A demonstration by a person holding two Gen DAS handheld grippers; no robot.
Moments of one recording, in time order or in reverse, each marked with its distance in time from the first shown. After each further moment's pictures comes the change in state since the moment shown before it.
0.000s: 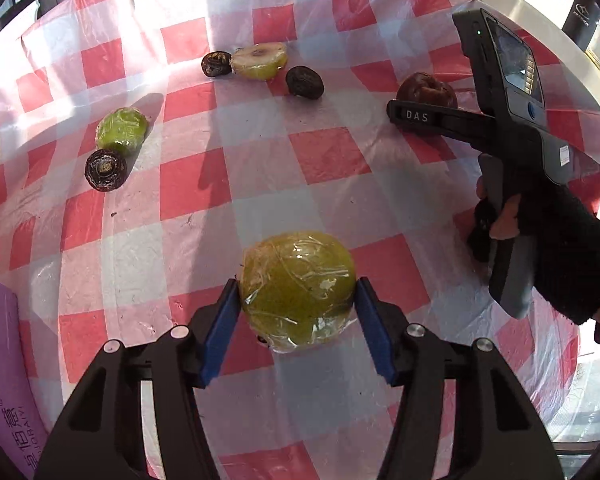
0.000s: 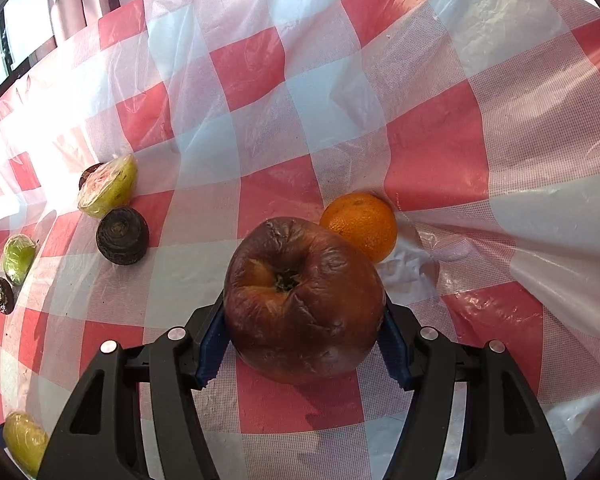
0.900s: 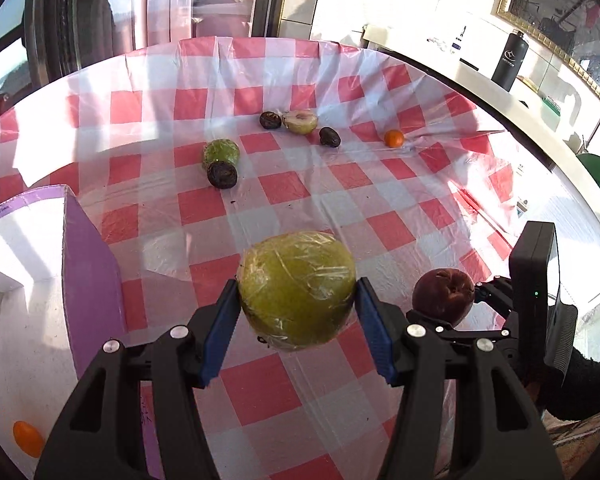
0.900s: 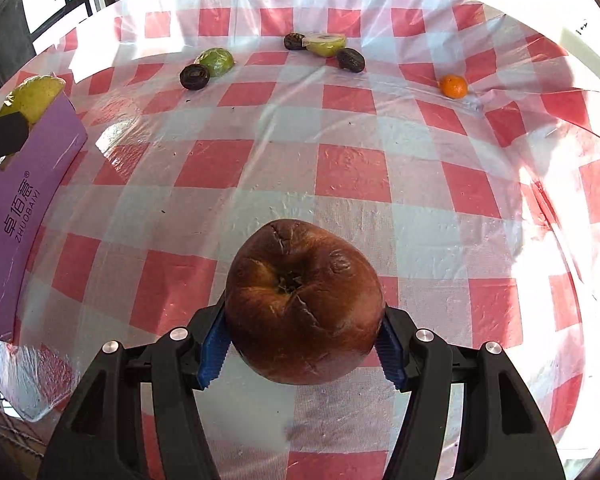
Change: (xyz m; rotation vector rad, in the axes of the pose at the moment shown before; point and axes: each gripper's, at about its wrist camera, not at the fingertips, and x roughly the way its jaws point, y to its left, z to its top) left arm -0.135 0.109 -0.108 0.052 -0.239 -0.123; right arm -0.167 0.137 -0.194 -0.161 0.149 0.089
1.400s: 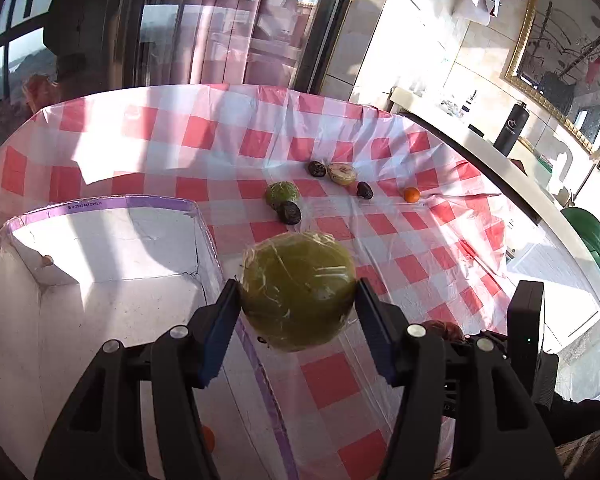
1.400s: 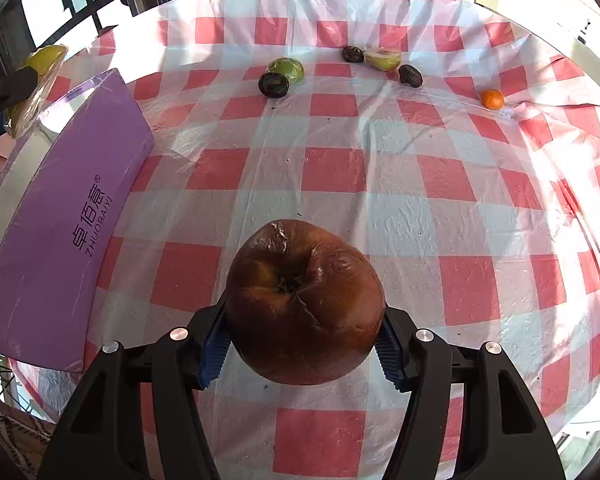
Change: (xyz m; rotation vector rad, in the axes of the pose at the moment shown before) left arm -0.084 0.100 -0.010 -0.105 -0.151 -0.028; right arm -0.038 0.098 0.014 0.034 -0.055 0.084
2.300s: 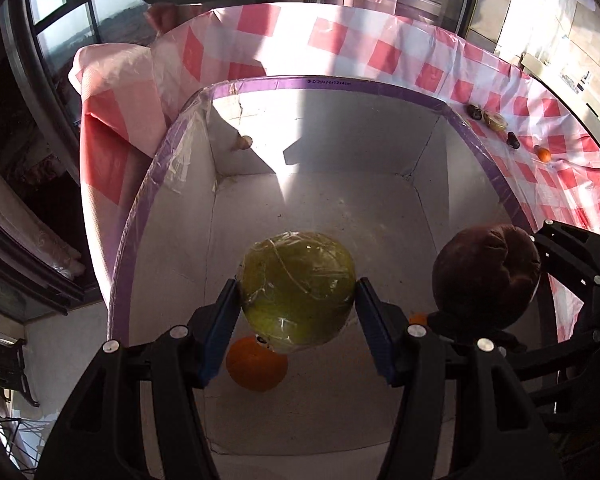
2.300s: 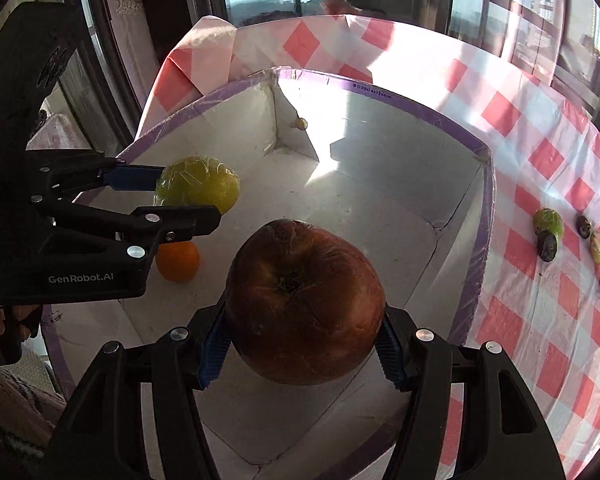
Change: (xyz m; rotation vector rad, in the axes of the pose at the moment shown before) left arm -0.039 0.141 -0.070 -0.123 0.237 0.385; right arm 0.013 0.229 0.038 -0.594 0.003 0.317
